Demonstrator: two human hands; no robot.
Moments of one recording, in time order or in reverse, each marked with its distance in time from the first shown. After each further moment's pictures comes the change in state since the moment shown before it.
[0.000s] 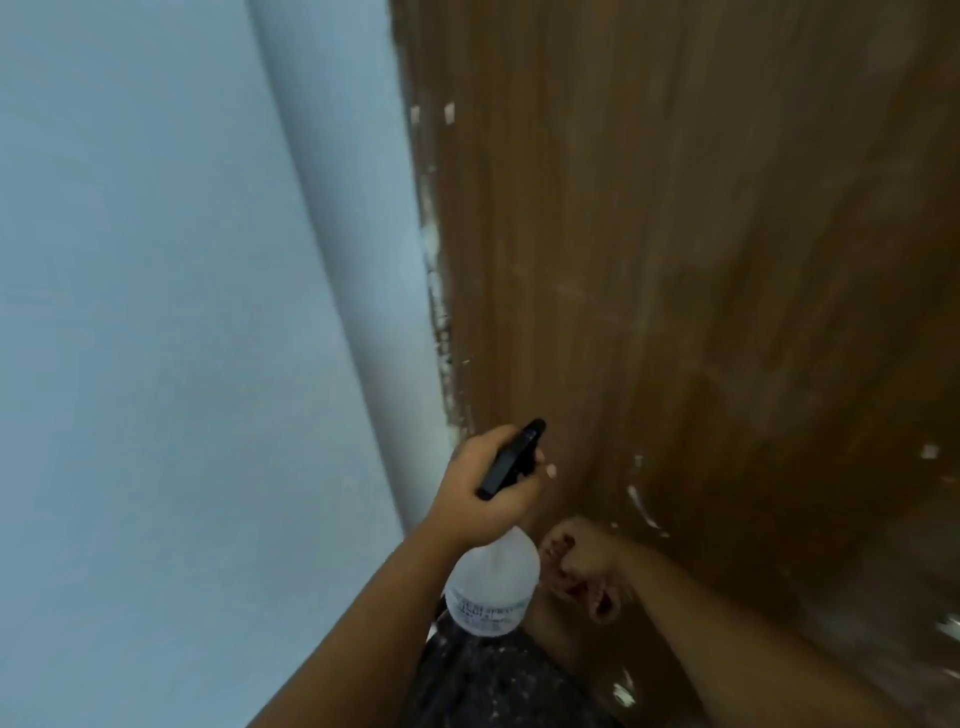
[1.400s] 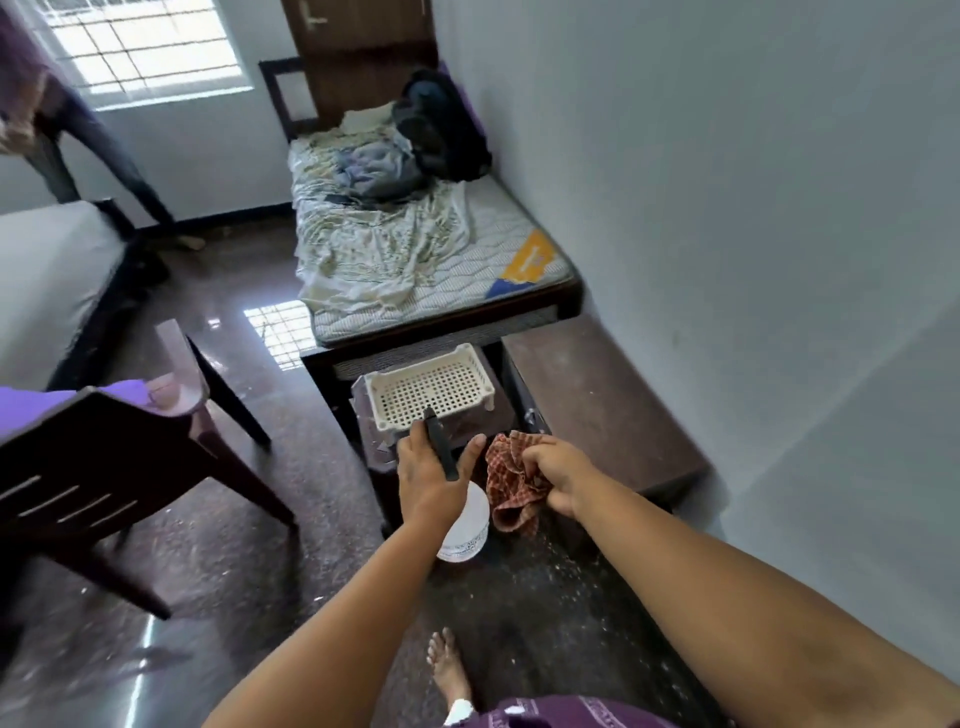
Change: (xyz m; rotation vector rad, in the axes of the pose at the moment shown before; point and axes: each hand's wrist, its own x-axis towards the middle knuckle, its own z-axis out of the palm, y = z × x) left_hand -0.586 0.091 0.043 0.496 2.261 -1.544; right_hand -0.290 -0.192 0.529 -0.311 -1.331 -0.364
